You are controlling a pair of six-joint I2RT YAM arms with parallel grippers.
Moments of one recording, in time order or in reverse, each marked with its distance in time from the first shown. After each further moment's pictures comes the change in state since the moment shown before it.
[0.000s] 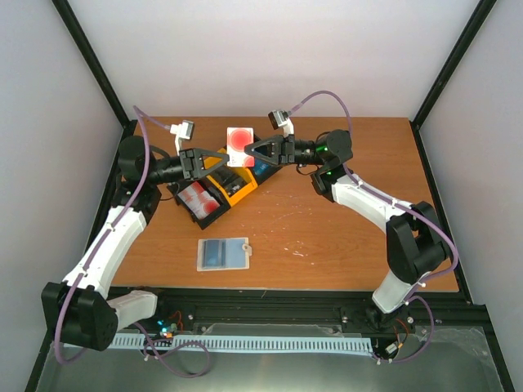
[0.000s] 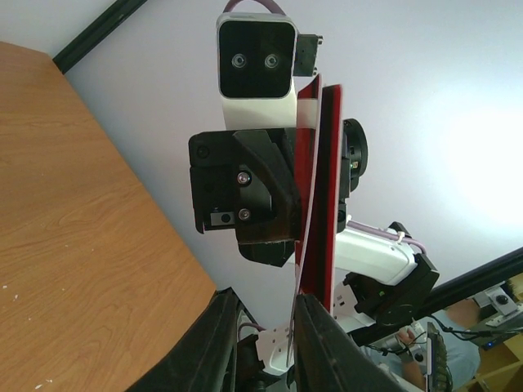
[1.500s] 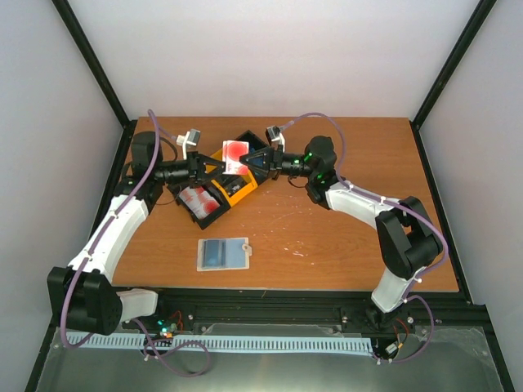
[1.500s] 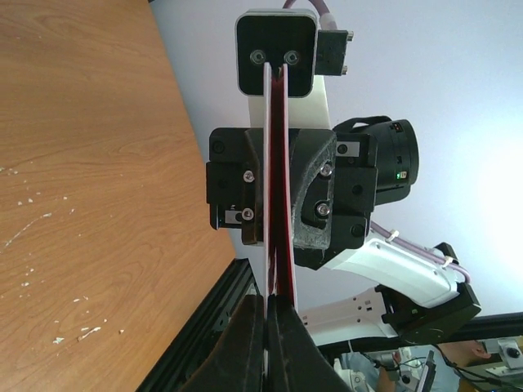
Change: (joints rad) left arm 0.035 0.089 0.068 -0.401 -0.013 0.153; right arm 0.011 0.051 -0.087 -0.188 0.138 -0.074
